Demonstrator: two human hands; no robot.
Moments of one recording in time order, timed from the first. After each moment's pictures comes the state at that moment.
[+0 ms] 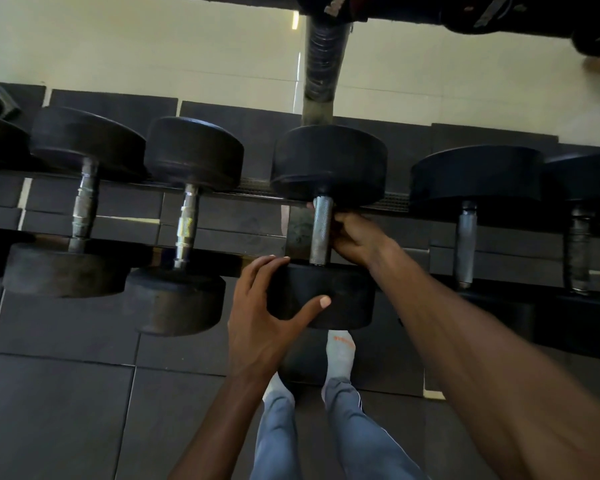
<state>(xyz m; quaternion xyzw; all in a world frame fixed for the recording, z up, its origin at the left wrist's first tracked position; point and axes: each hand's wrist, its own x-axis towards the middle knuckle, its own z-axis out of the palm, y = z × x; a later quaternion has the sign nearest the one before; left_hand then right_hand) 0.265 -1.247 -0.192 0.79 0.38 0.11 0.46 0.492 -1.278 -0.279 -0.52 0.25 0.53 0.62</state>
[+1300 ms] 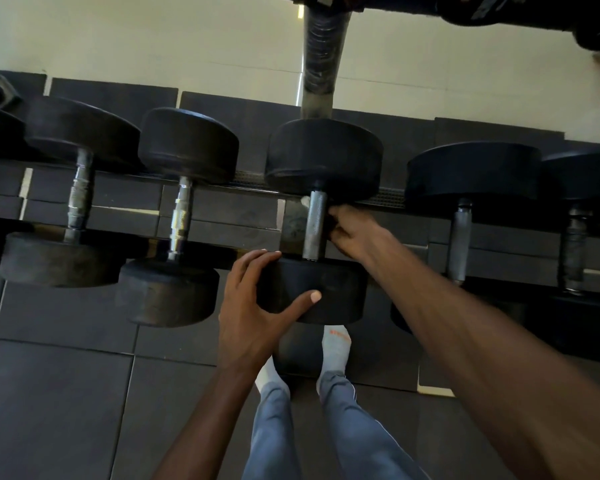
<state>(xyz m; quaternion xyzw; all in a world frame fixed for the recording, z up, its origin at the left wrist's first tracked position) 0.266 -1.249 -0.187 0.78 0.39 0.11 0.47 0.499 -1.277 -0.273 -0.59 0.23 0.53 0.56</state>
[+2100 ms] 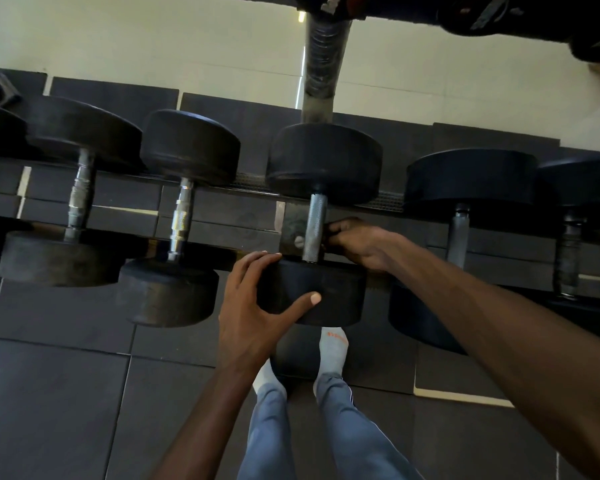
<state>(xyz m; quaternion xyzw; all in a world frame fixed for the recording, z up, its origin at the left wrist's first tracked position) 0.266 -1.247 -0.188 0.79 0.38 0.10 0.47 0.502 -1.311 -0.268 -0.66 -0.04 0.66 0.35</state>
